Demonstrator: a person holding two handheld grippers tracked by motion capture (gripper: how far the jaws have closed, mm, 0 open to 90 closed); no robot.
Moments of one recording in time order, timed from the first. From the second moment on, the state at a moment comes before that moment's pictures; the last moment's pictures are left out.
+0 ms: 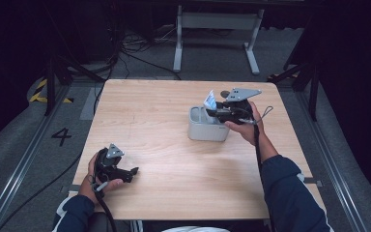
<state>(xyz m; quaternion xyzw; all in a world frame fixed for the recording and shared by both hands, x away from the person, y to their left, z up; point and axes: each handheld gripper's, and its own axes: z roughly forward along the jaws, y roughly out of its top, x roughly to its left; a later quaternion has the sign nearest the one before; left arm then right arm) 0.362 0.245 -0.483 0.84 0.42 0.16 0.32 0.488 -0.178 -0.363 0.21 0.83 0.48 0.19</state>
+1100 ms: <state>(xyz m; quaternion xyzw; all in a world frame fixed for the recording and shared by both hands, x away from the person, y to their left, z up) 0.362 0.245 -0.483 0.84 0.42 0.16 0.32 0.484 -0.196 -0.379 0.22 0.84 0.45 0.18</state>
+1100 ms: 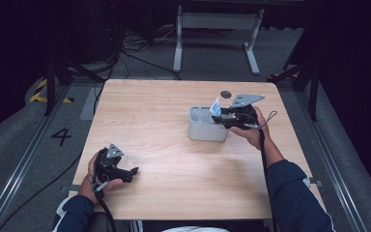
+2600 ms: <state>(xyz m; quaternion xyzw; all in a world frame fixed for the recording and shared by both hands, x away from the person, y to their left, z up) 0.362 0.245 -0.483 0.84 0.42 0.16 0.32 0.467 -0.215 -0.368 0.24 0.84 0.43 0.21</state>
